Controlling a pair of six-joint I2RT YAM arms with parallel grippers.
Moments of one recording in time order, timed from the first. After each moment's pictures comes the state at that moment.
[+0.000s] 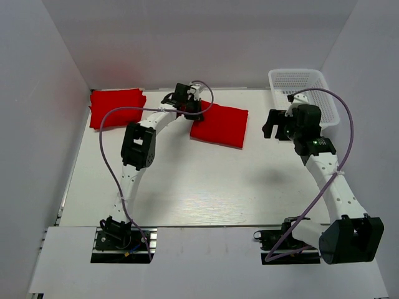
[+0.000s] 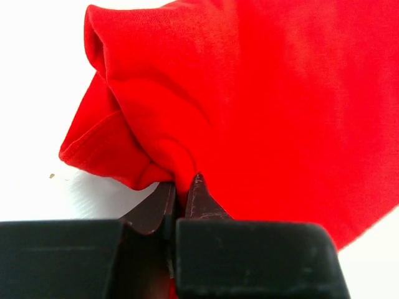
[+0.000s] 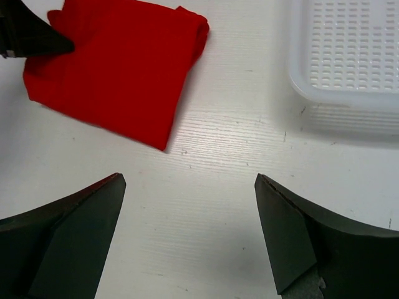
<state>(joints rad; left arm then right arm) -0.40 2.50 2.12 -0.38 0.36 -0.17 0.11 1.15 1.01 -0.39 -0.13 0.11</state>
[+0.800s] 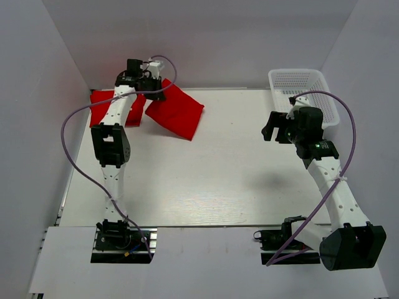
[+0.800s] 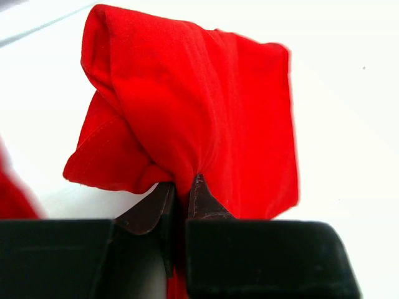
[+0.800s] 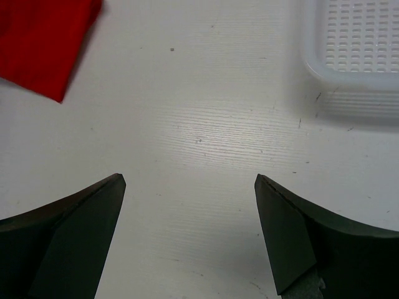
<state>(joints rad) -0.11 2.37 2.29 -0.72 0.51 0.14 0.11 1.09 1.01 -0.45 -0.15 0.16</state>
